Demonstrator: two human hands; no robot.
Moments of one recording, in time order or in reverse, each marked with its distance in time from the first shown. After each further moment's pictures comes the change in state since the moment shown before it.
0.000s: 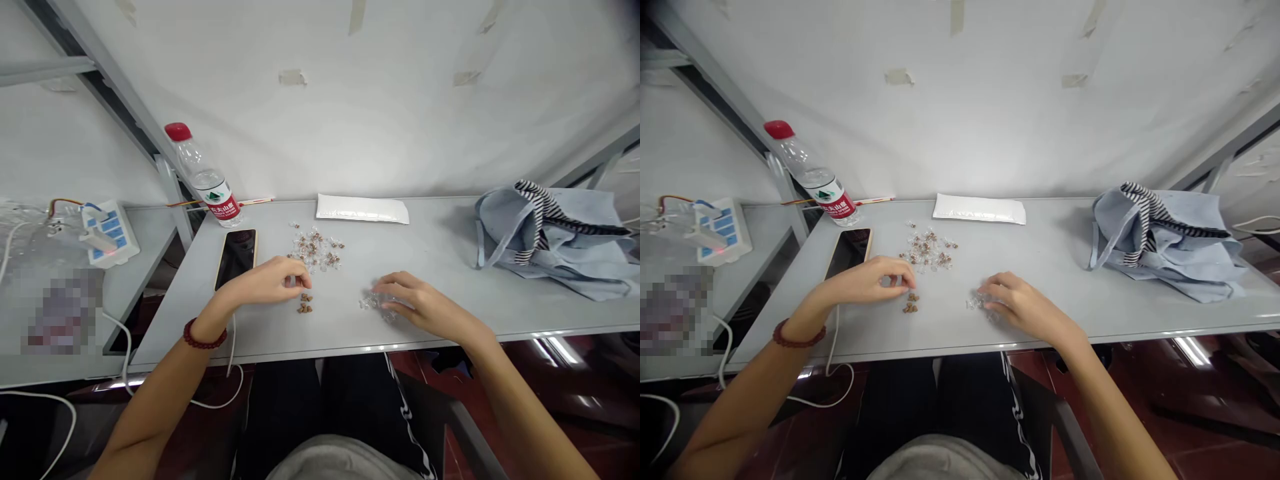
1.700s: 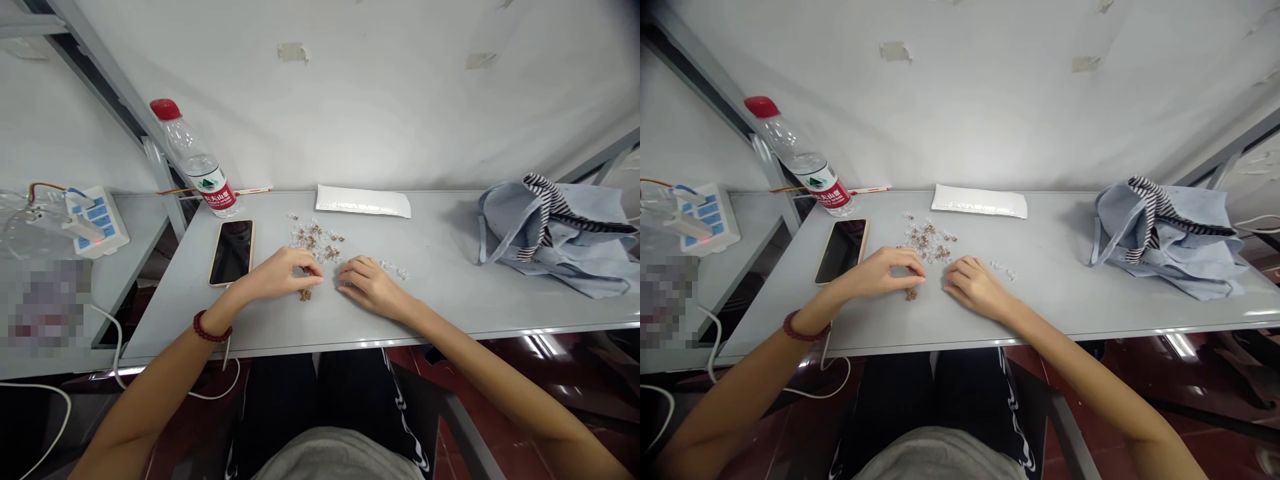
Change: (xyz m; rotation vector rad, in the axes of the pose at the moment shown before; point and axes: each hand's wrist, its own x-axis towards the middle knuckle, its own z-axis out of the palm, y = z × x) left_hand 0.017 -0.007 0.022 -0.122 0.203 0.129; right_hand 0.060 -0.005 0.050 -0.037 0.172 -0.257
